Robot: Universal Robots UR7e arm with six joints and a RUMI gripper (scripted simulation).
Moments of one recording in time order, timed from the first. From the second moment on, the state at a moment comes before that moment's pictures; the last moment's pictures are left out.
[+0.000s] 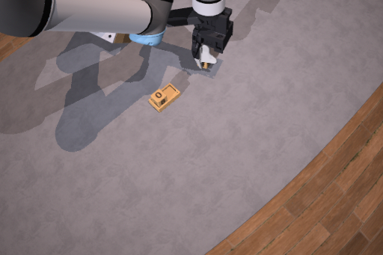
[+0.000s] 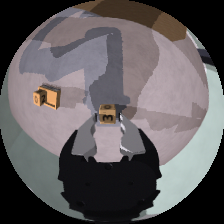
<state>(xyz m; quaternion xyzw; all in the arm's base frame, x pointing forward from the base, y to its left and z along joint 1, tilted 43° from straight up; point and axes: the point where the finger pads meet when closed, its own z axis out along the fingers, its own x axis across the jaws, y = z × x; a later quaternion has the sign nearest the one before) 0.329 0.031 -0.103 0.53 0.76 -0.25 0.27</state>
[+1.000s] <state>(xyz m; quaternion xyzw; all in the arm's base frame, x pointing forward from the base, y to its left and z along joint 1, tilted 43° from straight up) 0.329 0.031 -0.103 0.53 0.76 -0.25 0.27</state>
